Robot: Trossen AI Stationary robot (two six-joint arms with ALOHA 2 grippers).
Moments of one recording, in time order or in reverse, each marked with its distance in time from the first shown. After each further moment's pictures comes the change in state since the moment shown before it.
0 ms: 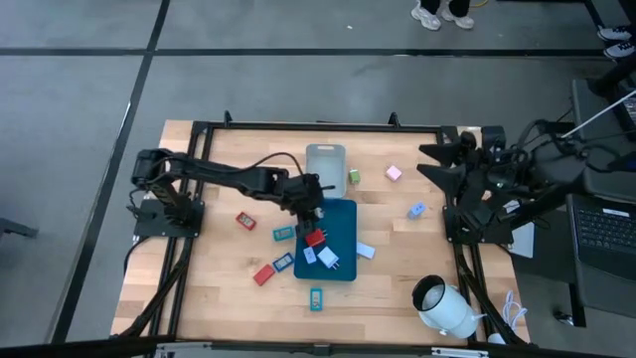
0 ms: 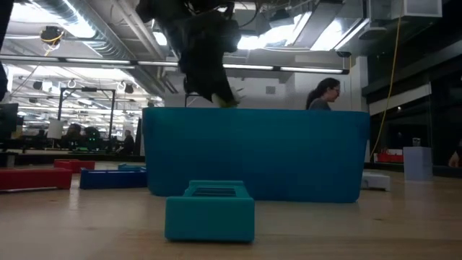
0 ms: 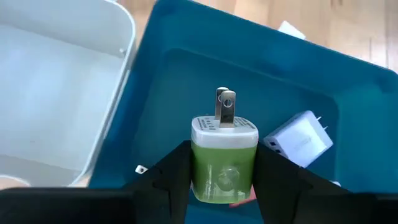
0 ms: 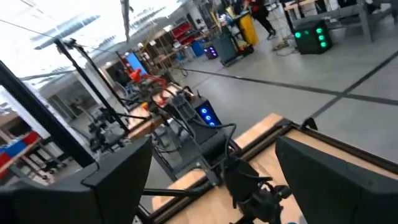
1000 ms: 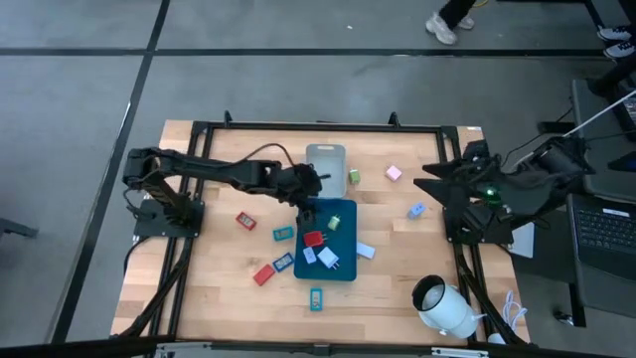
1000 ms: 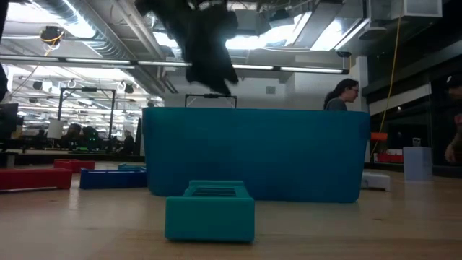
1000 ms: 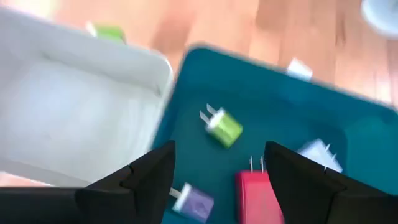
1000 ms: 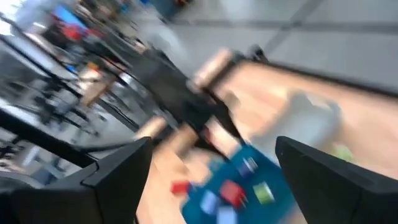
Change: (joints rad) left arm 0.031 -0.082 0.000 0.028 -0.079 0.015; right arm 0.047 0.007 0.000 -0.536 0.017 0.542
